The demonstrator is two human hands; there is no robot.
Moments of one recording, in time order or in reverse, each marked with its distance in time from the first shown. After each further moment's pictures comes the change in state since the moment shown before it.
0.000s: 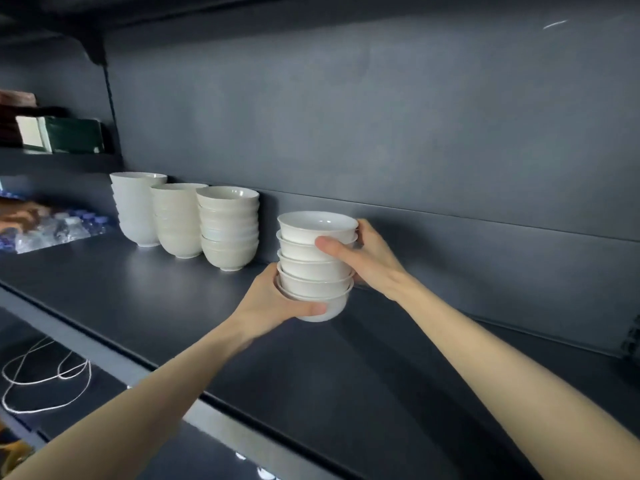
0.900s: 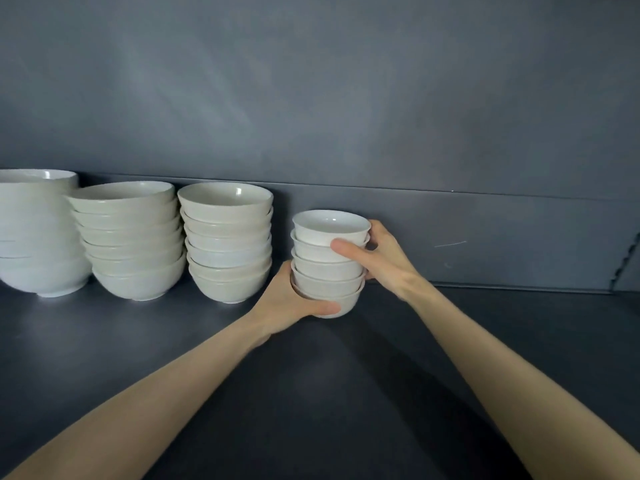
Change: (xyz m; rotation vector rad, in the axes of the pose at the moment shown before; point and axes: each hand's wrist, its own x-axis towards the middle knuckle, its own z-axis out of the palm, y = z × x) left_hand 0.144 -0.102 -0.096 -0.151 -0.441 0.133; right_hand 0.098 0.040 0.111 -0.121 0.395 0.181
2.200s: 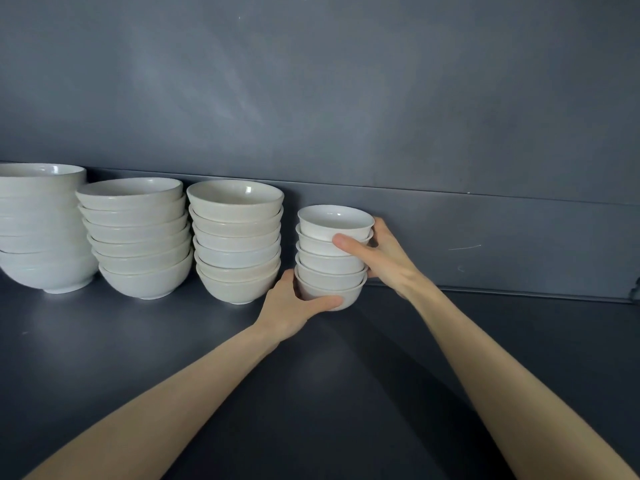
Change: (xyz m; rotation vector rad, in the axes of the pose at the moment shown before) left_hand 0.006 -0.024 -0.004 0.105 0.139 -0.183; right_hand 0.018 0.005 0.011 0.010 -0.037 0.028
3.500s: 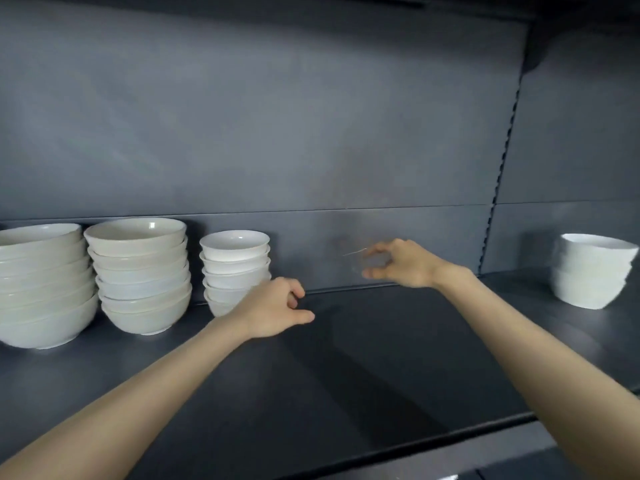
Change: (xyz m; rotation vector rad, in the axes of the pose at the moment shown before) left_hand -0.053 0.112 0.060 0.653 -0.357 0.244; right_hand -0.109 -0.039 -0.163 -0.885 0.005 0.159
